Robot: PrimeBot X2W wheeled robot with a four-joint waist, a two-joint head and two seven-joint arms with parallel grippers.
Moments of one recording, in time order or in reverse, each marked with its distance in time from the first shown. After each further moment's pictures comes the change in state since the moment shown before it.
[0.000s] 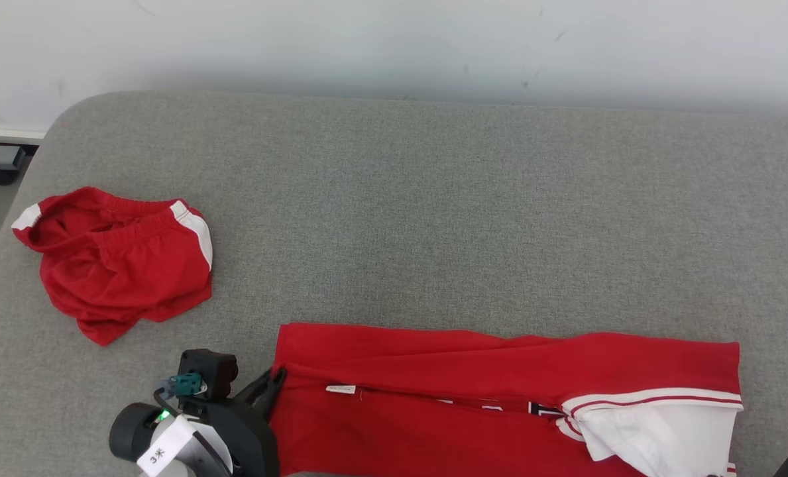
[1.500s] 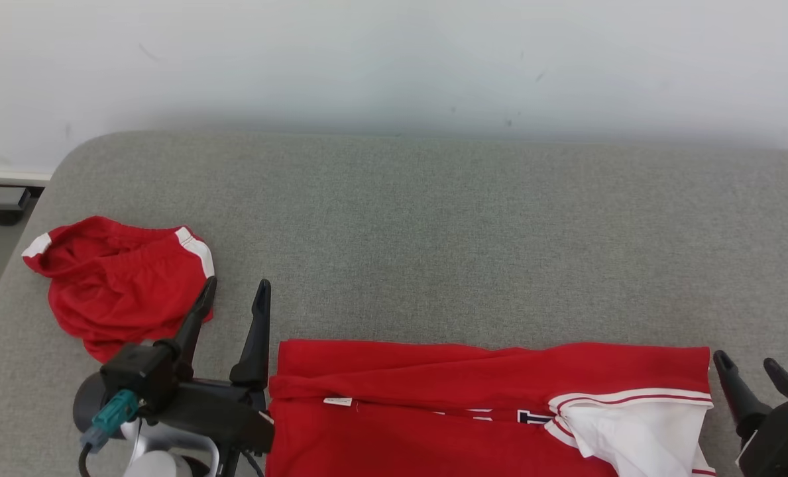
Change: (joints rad) left arm 0.062 -0.034 0.112 -0.275 0.036 0.148 -0.333; right arm -0.187 0.127 -0.047 0.123 -0.184 -0.047 -0.388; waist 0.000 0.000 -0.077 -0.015
